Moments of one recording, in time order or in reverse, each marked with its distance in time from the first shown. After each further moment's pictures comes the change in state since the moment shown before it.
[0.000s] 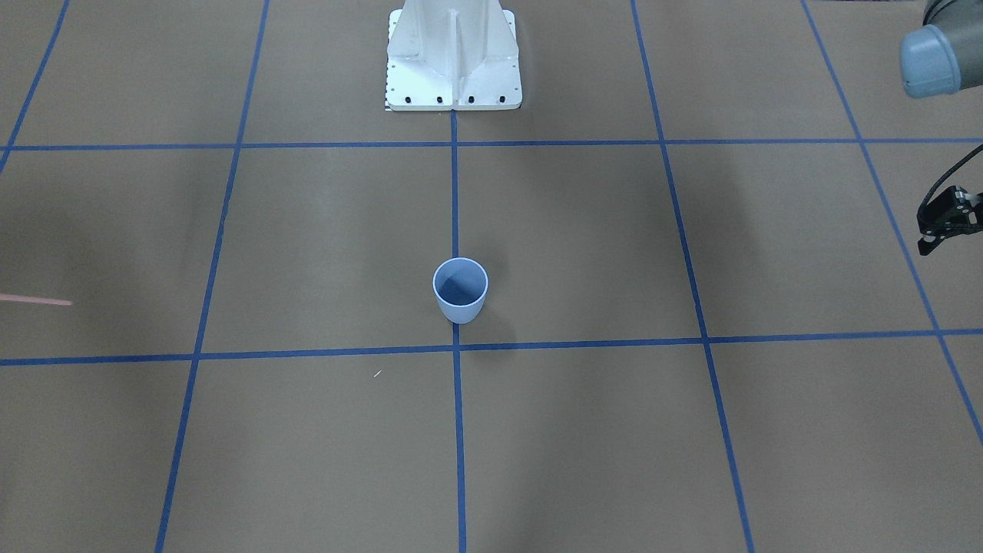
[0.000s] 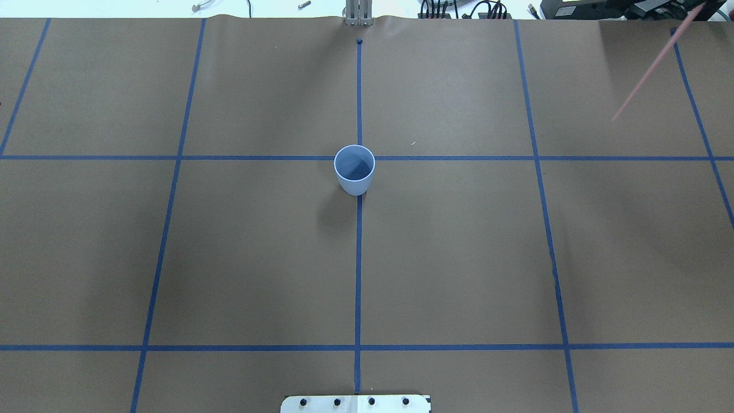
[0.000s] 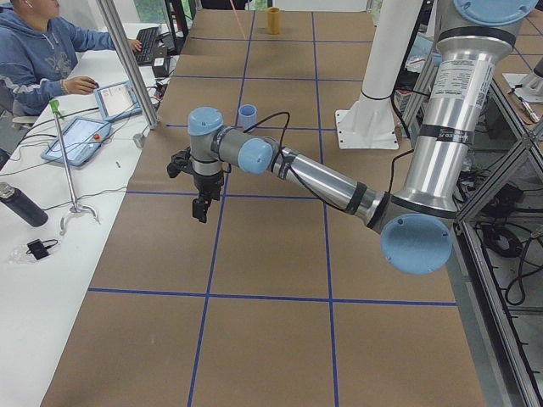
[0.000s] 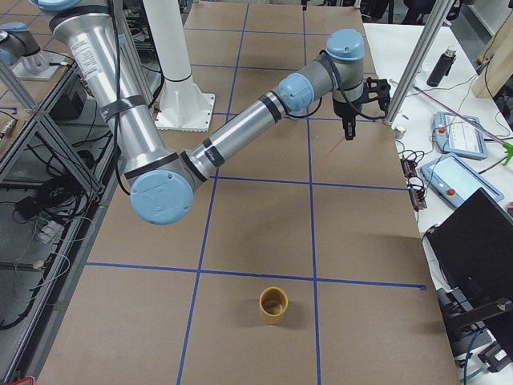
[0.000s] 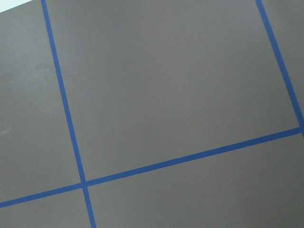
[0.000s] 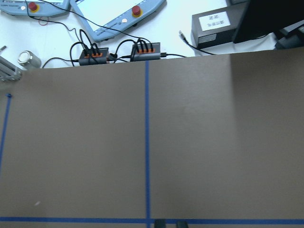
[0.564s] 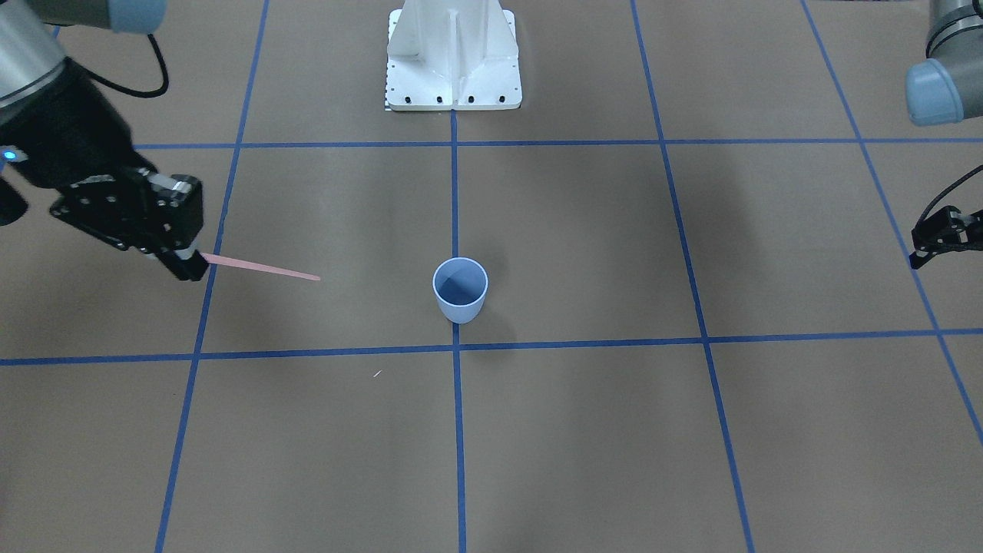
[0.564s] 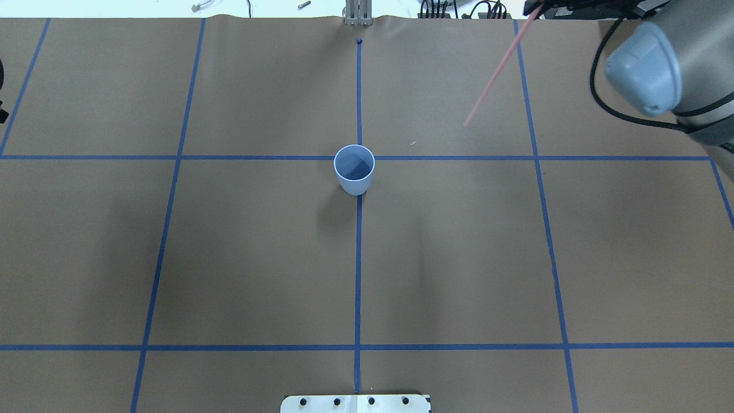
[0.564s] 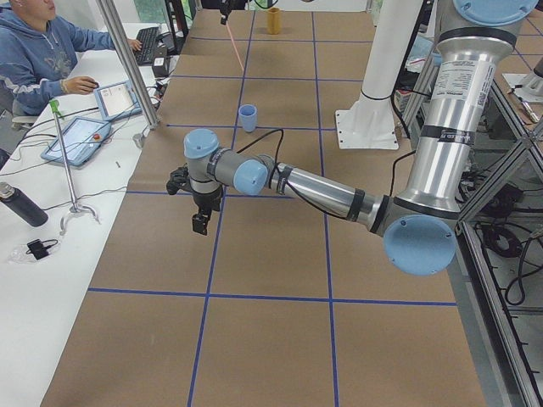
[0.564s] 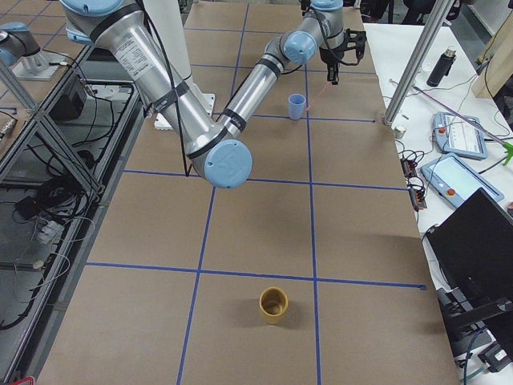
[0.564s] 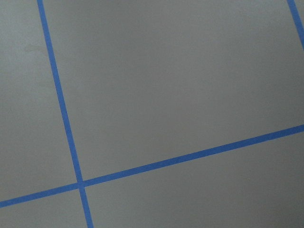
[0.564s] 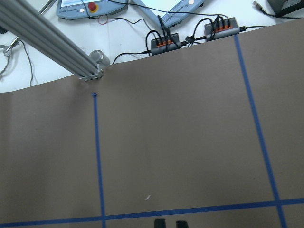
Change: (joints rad) left arm 0.002 0.009 0.091 -0.100 -0.062 -0.005; right arm -0.268 0.263 -0.003 0.004 -0.130 0.443
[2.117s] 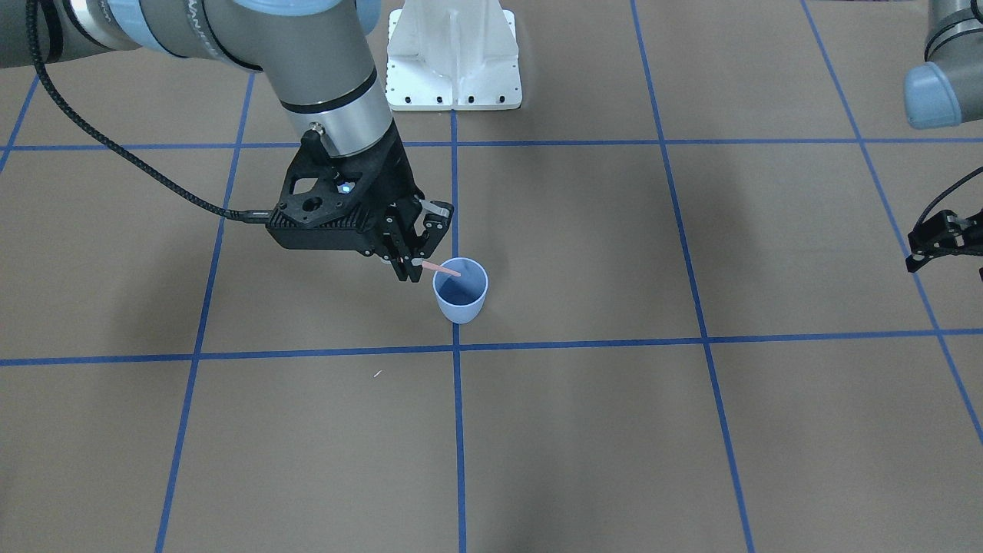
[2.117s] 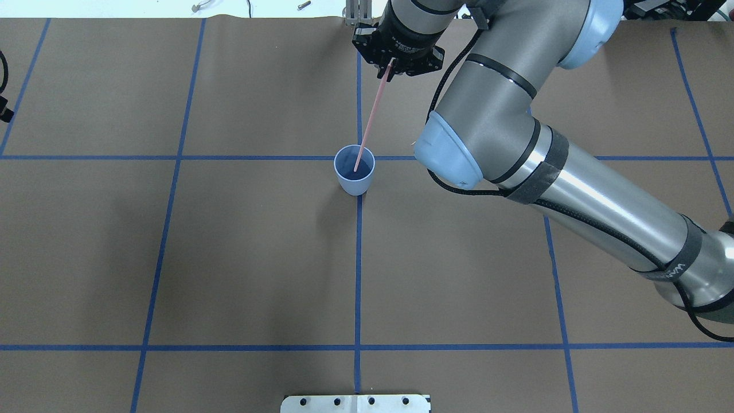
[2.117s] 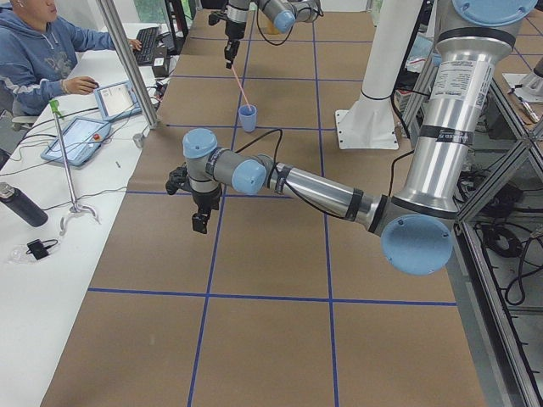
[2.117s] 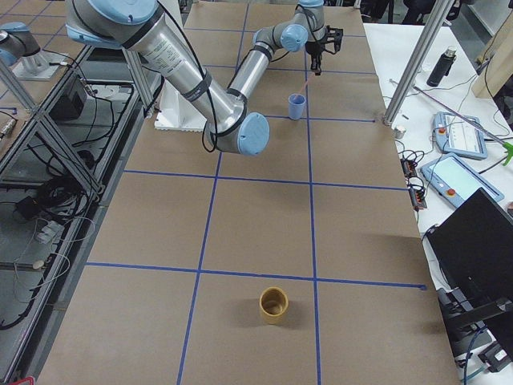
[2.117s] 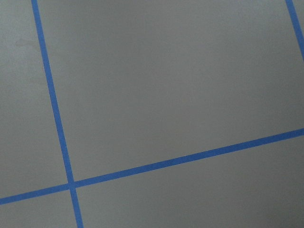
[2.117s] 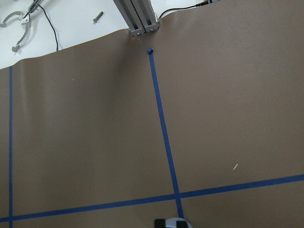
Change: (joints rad) left arm 0.004 -0.009 0.004 -0.003 -0.005 -0.031; right arm -0.276 0.188 -0.201 0.000 -0.216 0.138
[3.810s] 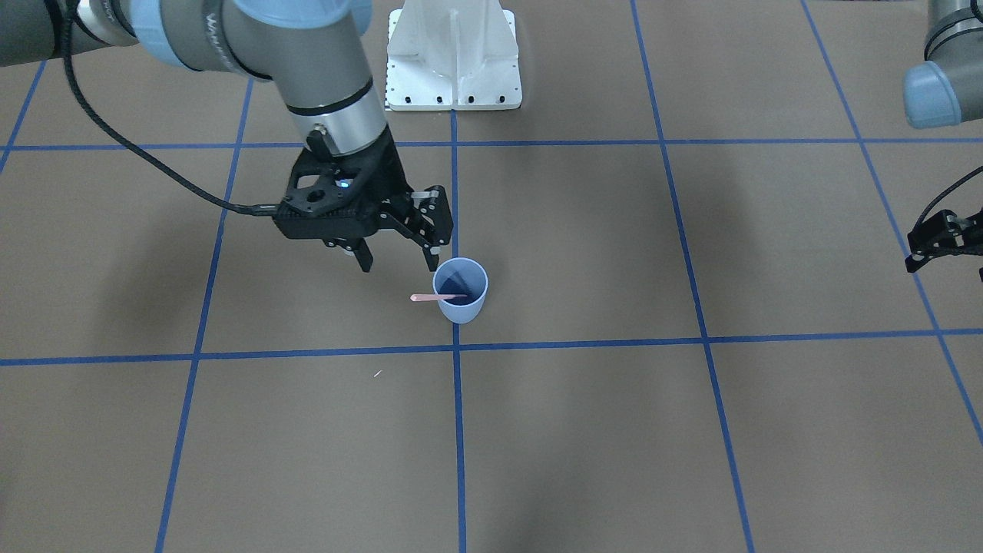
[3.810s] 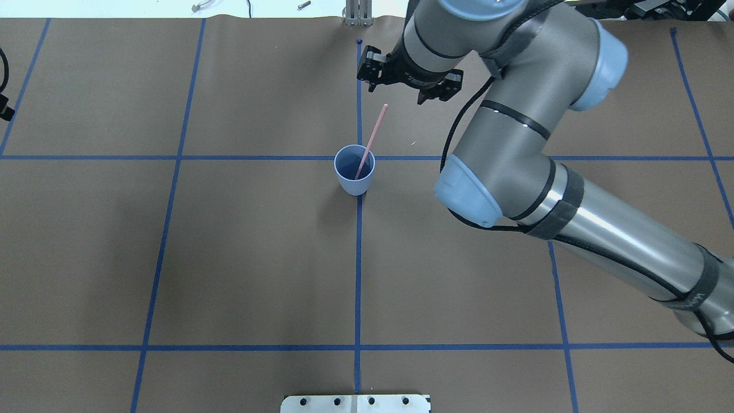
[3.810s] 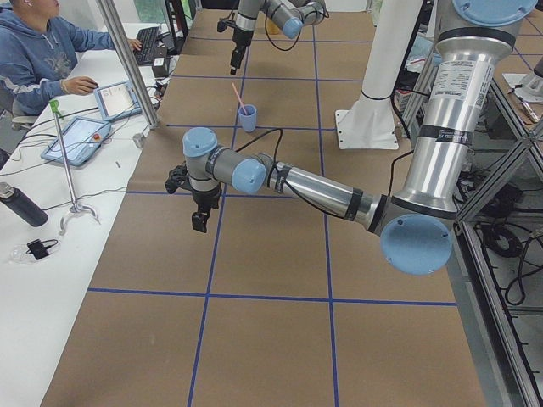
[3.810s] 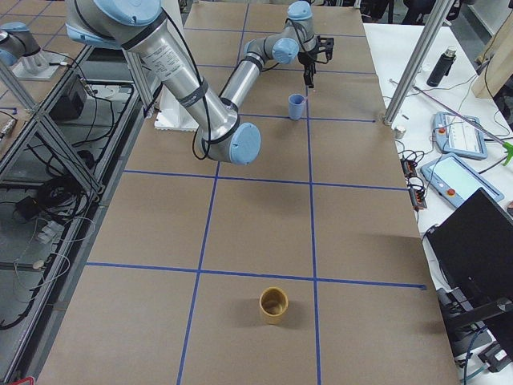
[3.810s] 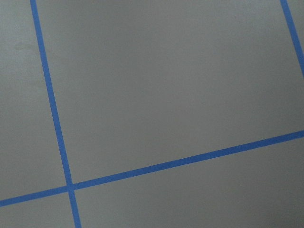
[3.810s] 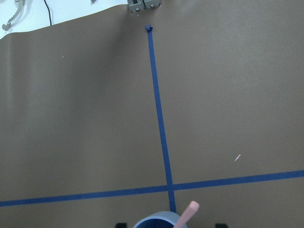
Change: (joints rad) left arm 0.000 -0.003 -0.002 0.000 0.000 -0.004; right arm -0.002 -0.128 0.120 0.030 -0.043 -0.006
